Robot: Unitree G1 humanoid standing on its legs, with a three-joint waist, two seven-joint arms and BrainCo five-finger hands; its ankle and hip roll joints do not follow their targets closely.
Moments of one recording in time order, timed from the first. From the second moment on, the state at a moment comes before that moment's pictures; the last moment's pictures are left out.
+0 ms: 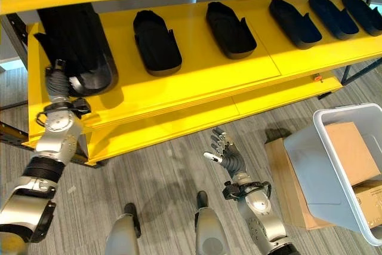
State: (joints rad) left arm -0.67 0.62 -0.12 0.56 -0.53 -0.21 0.44; right arm 0.03 -0.42 0.33 0.02 0.62 -0.18 0.01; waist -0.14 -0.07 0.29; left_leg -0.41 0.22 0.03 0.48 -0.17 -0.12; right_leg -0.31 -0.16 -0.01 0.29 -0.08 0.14
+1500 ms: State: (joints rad) left arm -1.18 0.69 -0.43 1.05 -0.49 -0.09 0.36; right arm -0.03 -0.45 0.39 -0.02 0.66 -0.19 0.04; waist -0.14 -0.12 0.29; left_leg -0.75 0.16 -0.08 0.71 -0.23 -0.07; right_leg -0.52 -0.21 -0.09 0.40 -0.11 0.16
